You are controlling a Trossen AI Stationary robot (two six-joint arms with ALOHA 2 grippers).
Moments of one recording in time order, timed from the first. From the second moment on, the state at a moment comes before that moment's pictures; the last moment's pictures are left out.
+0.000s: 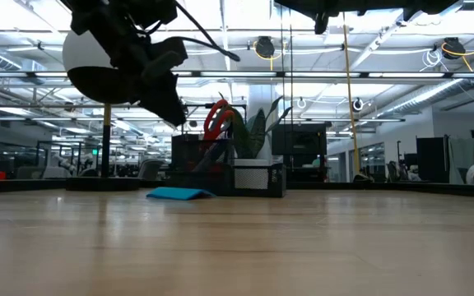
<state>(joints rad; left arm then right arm) 0.12 1.37 0.86 -0.35 -0.27 -0.26 -0.10 1.11 0.73 0.44 0.02 -0.06</state>
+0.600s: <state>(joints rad) 0.11 1.20 0.61 0.05 -0.25 -0.31 -0.10 1.12 0.73 0.36 0.03 -0.09</state>
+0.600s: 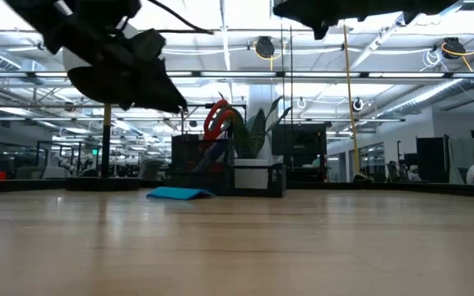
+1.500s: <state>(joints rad) 0.11 1.16 0.17 0.84 -0.21 -0.54 -0.04 1.68 0.74 0.73 0.16 -0.79</state>
